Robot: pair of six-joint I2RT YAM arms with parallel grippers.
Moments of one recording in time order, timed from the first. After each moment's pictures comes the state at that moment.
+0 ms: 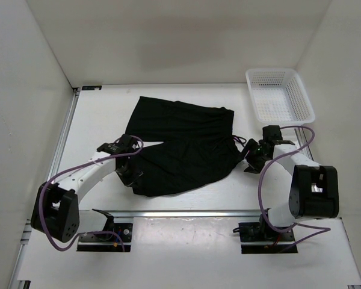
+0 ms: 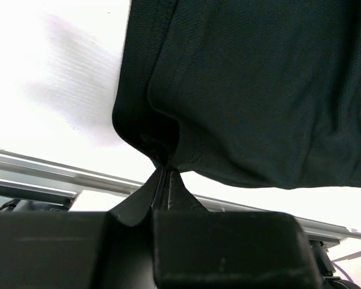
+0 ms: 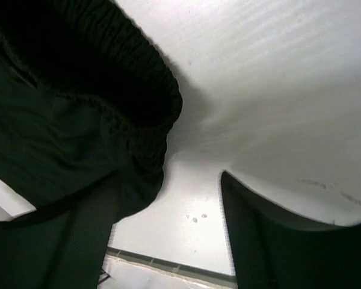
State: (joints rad) left arm -0.40 1.29 0.79 -0.92 0.07 -0.99; right arm 0.01 1.44 0.76 -0.52 -0.32 0.62
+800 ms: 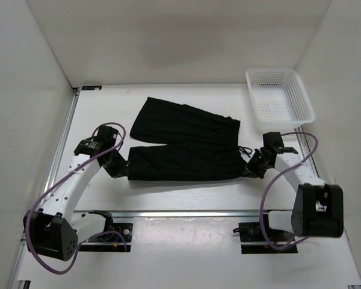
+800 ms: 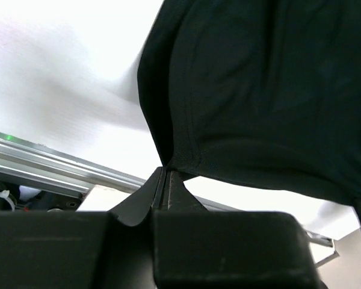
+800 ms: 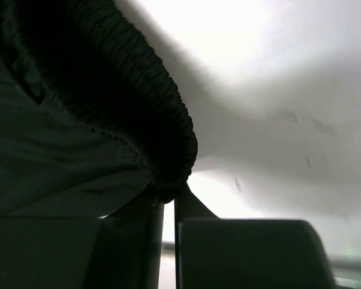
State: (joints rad) left arm -0.22 1.12 0.91 -1.05 0.02 -0.91; right arm 0.03 1.34 0.69 -0.61 -0.26 0.62
